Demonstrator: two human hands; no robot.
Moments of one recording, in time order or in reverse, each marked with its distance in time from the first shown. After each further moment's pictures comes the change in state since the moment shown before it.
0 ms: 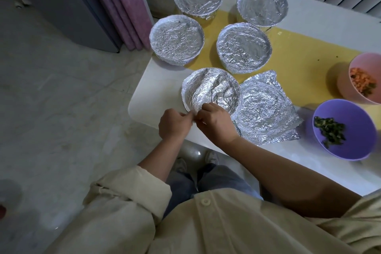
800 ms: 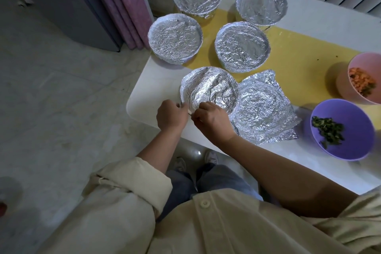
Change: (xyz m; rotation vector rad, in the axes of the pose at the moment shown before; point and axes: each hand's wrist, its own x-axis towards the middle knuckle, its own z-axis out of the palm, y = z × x) left_hand 0.004 0.017 0.000 0.053 0.082 0.049; right_hand 0.000 0.002 0.001 -0.027 -0.005 -0.006
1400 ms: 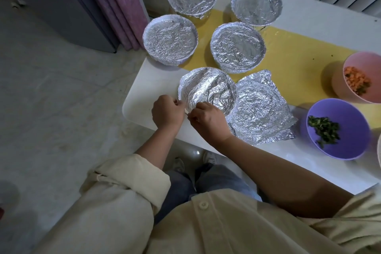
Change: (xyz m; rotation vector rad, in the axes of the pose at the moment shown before) left_hand 0.007 0.011 -0.003 0.222 0.108 0.180; right_hand 0.002 0.001 0.000 0.062 0.022 0.056
